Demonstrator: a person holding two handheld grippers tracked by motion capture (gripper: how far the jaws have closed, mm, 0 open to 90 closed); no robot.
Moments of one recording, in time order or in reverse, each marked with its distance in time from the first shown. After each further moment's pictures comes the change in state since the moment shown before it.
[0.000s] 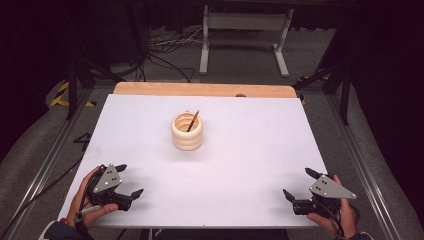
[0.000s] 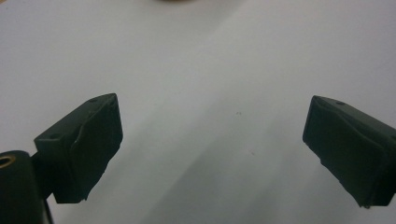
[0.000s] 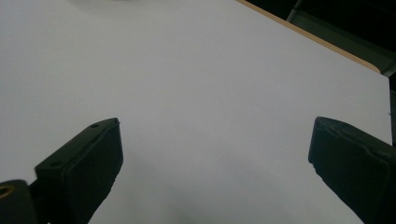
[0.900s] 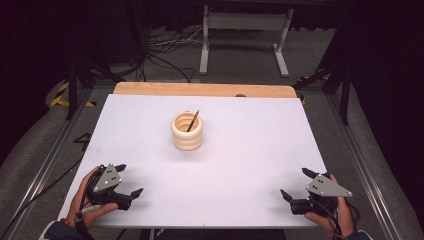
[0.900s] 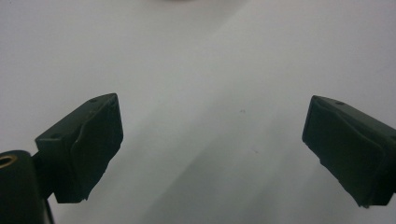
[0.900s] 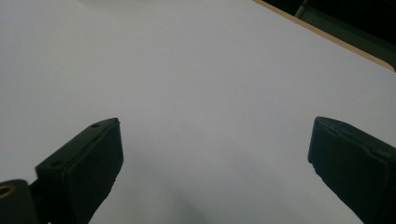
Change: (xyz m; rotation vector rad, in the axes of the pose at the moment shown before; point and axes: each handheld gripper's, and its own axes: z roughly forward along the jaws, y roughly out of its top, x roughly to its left) left arm 0.001 -0.001 -0.001 0.008 0.010 -0.016; right arm 0.002 0.000 0.007 0.014 0.026 -0.001
